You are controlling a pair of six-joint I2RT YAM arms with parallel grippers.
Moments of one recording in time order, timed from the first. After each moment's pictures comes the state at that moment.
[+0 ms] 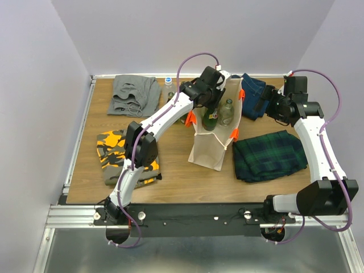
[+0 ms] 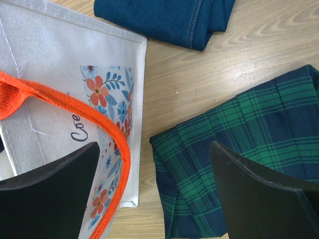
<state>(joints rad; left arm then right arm) -0.72 2.26 2.27 -0.74 0.03 -0.09 0.01 1.34 1.35 -0.79 -0.04 0.36</state>
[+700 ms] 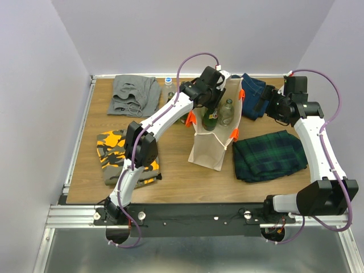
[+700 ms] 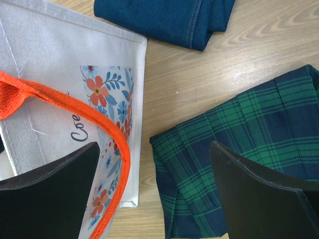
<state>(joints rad) -0.72 2.26 2.27 -0.74 0.03 -0.09 0.01 1.34 1.35 -0.79 -0.04 0.36</state>
